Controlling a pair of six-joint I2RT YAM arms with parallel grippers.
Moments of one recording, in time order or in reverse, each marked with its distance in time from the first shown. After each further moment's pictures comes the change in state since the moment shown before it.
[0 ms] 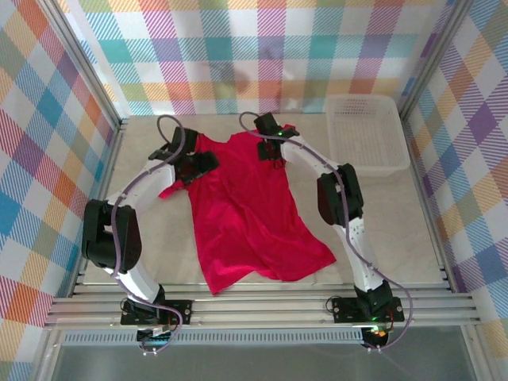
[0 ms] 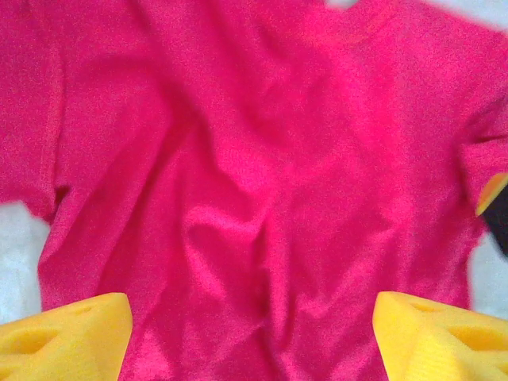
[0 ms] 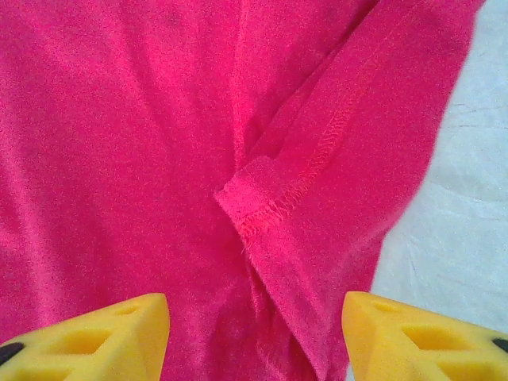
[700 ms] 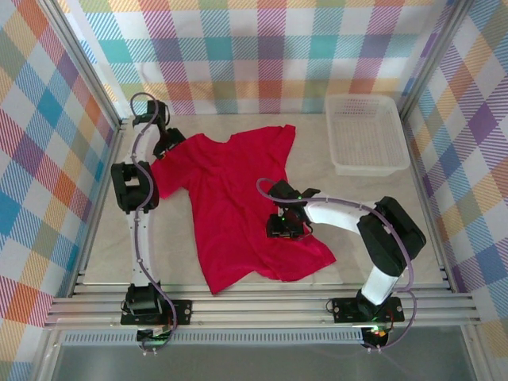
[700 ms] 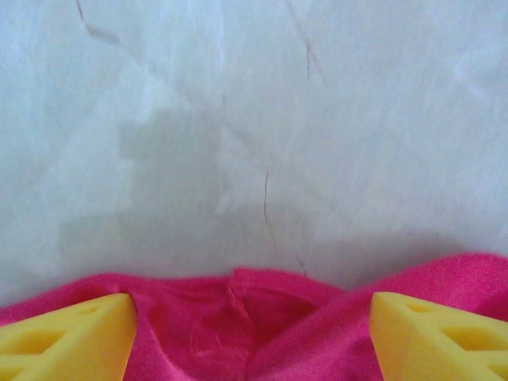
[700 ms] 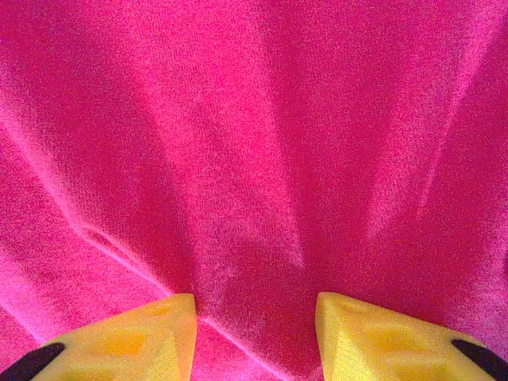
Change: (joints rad) left arm 0.332 0.897 1.134 -0.397 -0.015 0.092; right arm 0.200 -0.740 -1.153 0.132 -0.454 0.393
